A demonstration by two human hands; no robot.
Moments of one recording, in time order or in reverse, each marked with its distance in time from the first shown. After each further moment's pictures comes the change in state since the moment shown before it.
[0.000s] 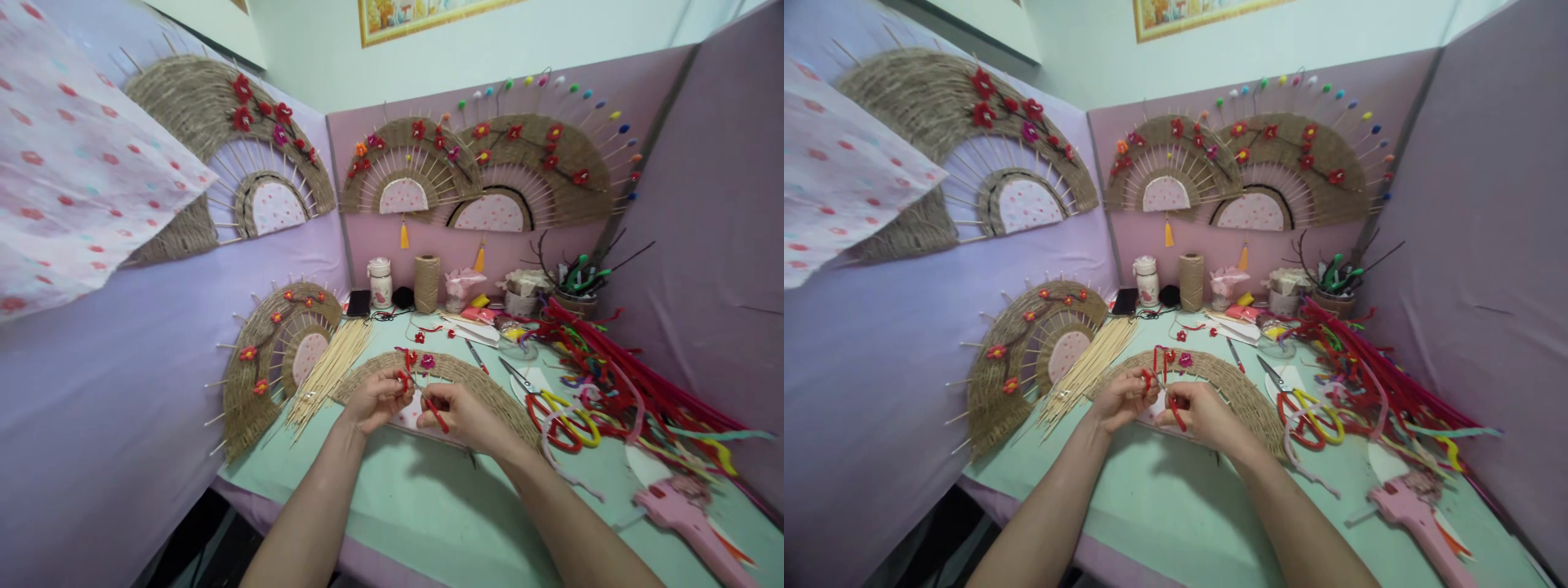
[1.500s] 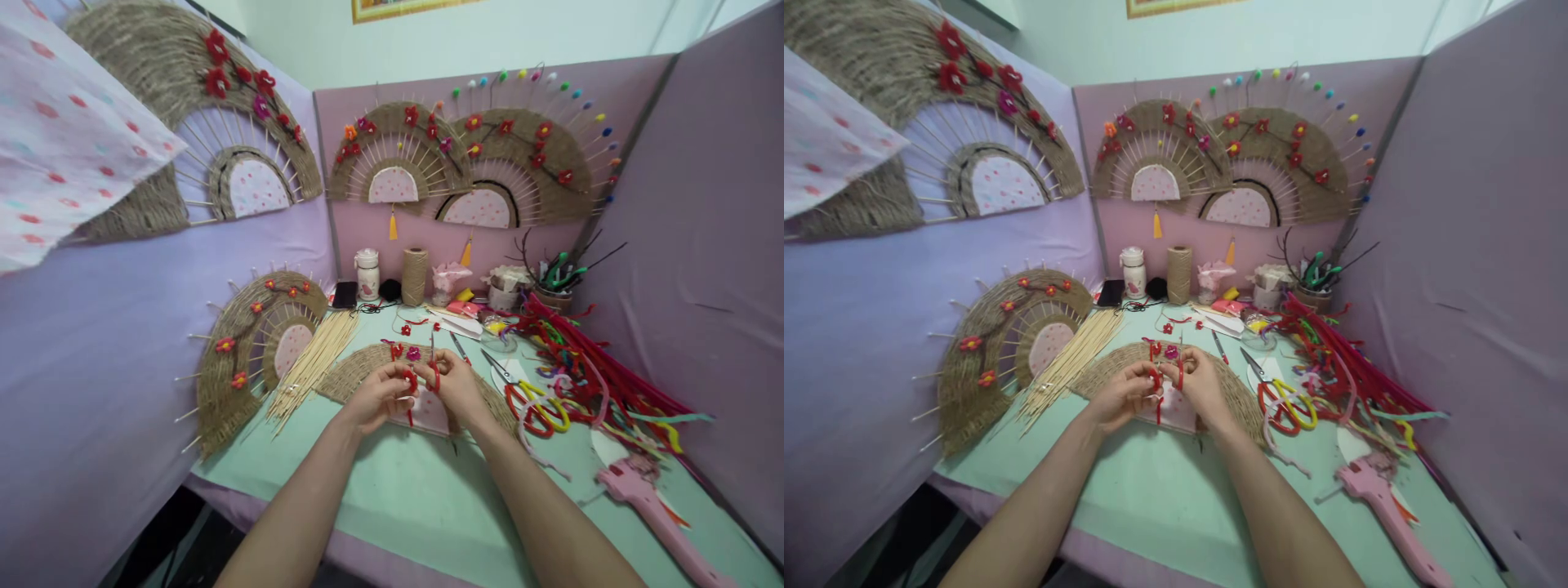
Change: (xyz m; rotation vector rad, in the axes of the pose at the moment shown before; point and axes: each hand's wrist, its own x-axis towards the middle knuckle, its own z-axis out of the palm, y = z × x) left_hand -0.001 -0.014 0.023 0.172 0.066 -0.061; right_hand 0.016 0.021 -0.002 0.274 0.514 0.143
